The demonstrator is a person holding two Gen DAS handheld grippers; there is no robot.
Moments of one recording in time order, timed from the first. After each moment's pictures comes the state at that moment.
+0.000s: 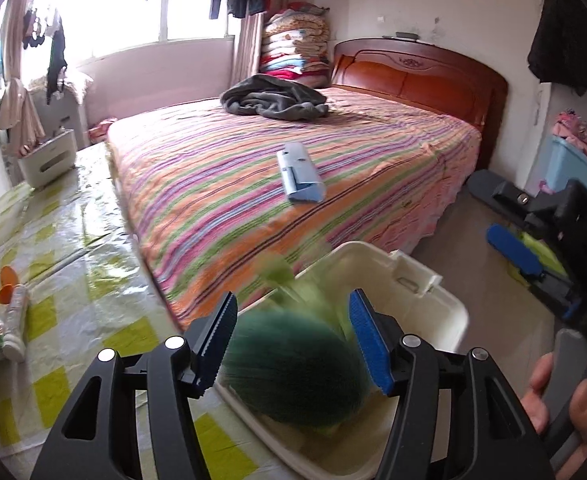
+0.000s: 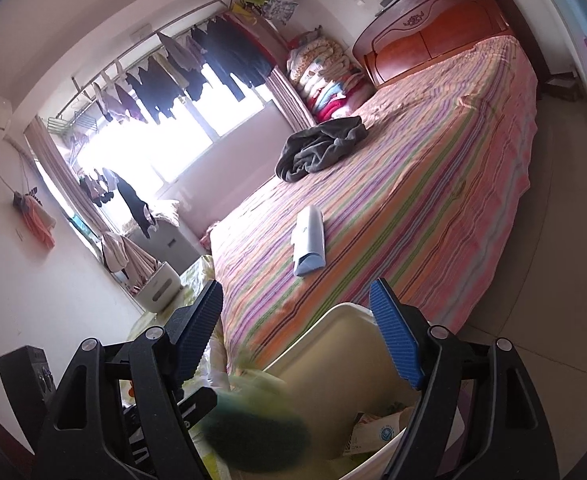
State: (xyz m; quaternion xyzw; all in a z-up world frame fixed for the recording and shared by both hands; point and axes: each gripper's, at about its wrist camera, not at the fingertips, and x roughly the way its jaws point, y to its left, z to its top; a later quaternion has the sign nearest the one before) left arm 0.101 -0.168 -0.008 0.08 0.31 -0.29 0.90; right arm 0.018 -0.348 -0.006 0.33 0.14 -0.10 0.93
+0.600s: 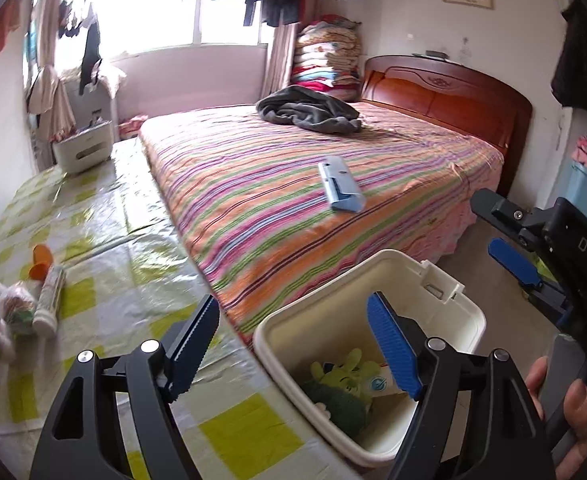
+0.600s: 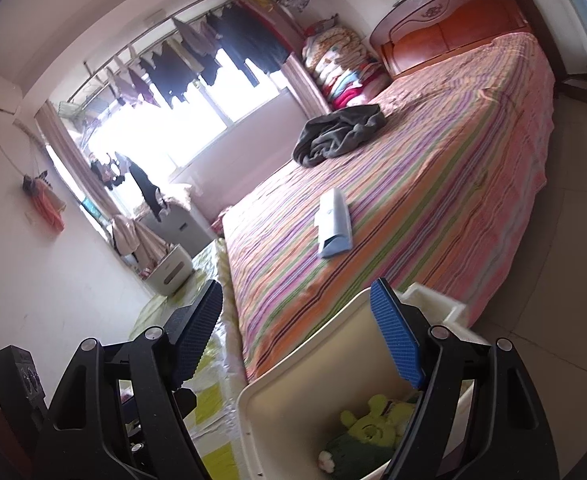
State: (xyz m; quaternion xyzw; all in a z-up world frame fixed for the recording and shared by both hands) left arm 0.095 -0.120 -0.001 0.05 0.31 -0.23 0.92; right arm 0.041 -0.316 -0.005 0.32 0.16 -0.06 0.93
